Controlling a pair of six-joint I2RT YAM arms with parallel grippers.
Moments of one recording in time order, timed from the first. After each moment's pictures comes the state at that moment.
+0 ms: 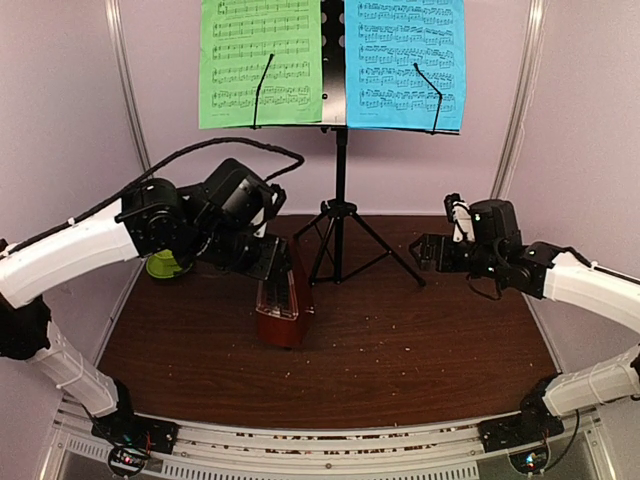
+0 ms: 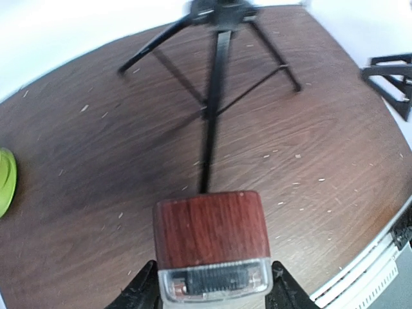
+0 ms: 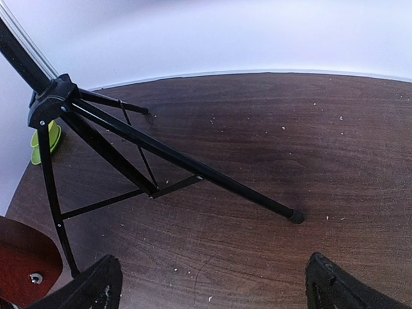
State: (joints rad) left arm -1.06 1.47 1.55 -0.93 -0.34 -0.53; right arm 0.56 1.18 0.87 -0.20 0.11 0.39
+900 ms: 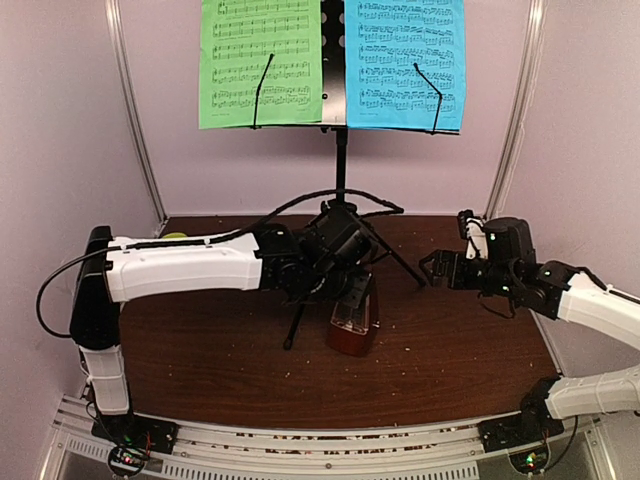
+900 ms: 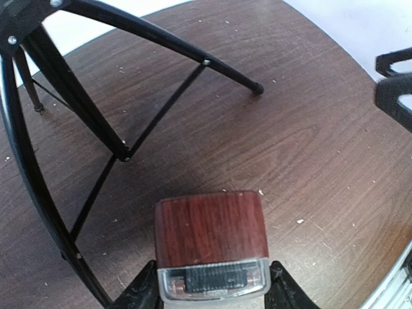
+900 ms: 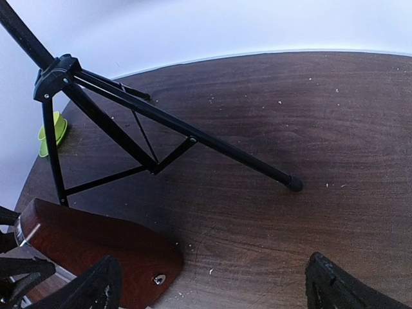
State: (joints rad) left arm -1.17 1.94 1.71 -0.59 -0.37 -0.48; right arm 0.56 1.02 0.73 -0.22 0.08 0.44
